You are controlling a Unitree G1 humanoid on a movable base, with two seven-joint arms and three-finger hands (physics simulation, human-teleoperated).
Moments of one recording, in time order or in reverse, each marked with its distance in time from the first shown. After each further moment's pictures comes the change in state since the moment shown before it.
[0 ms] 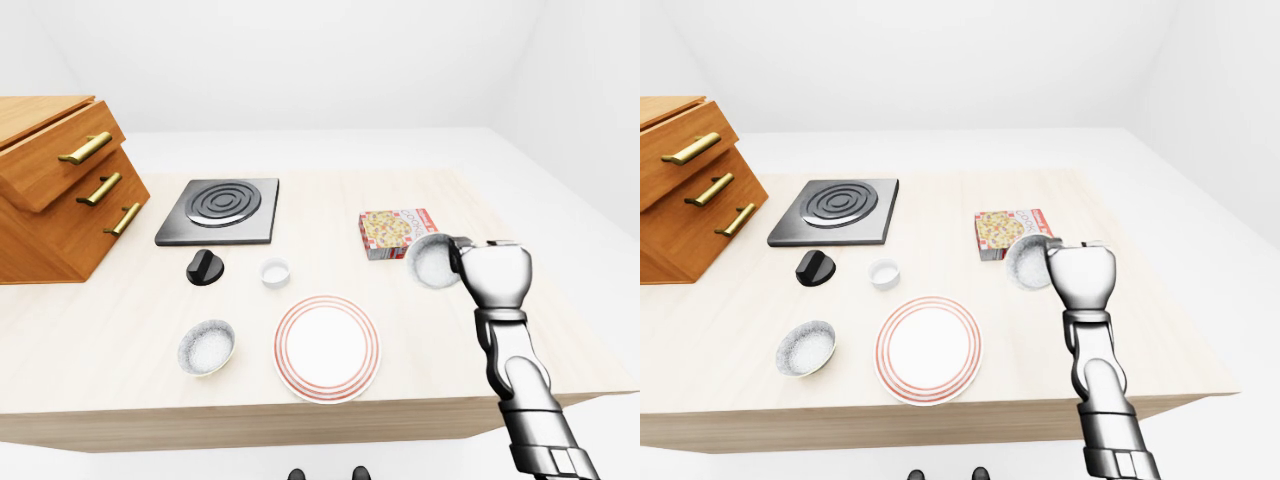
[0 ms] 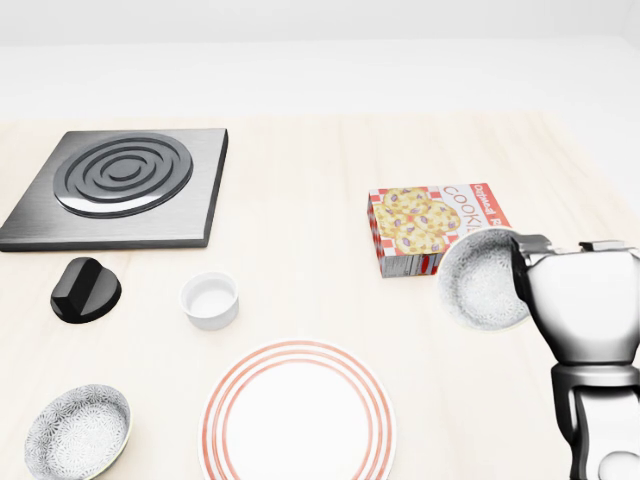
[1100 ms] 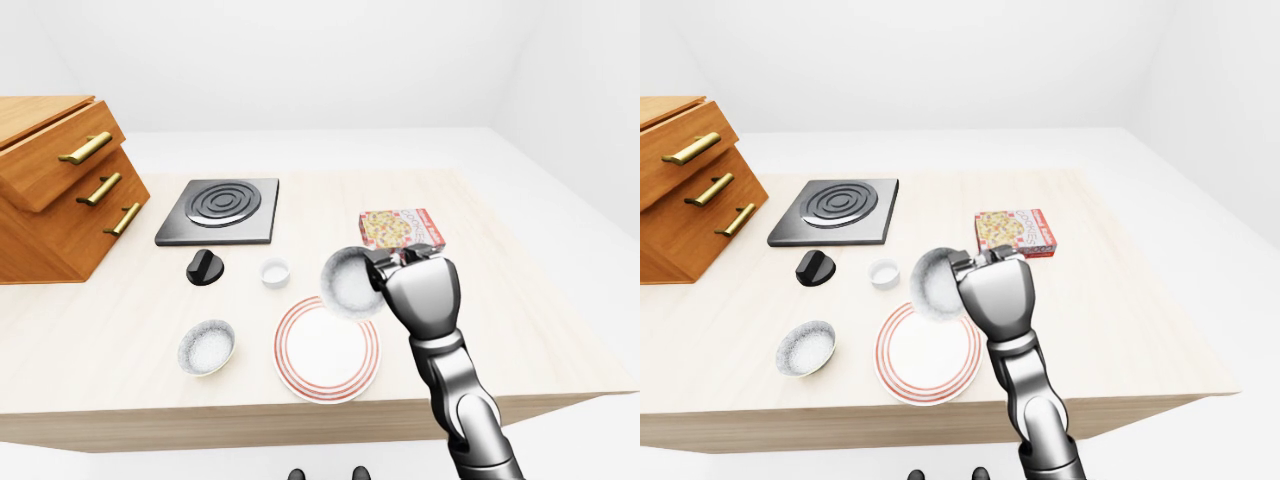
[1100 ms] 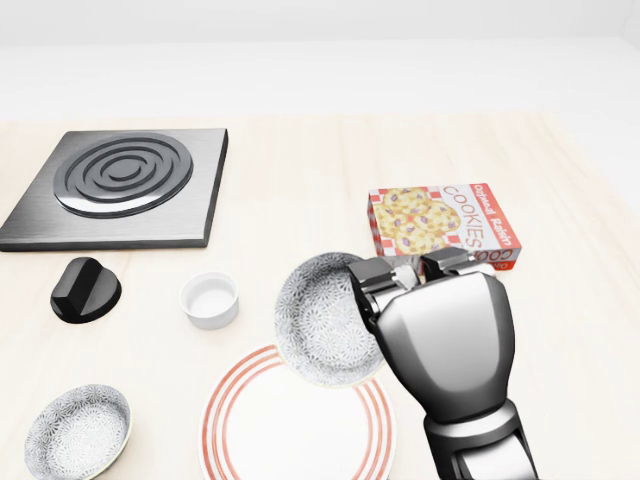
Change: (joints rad) left arm 0.004 -0.006 0.004 -0.009 0.008 0.000 0.003; right arm 0.149 0.255 0.272 -0.449 -0.110 -0.120 0.151
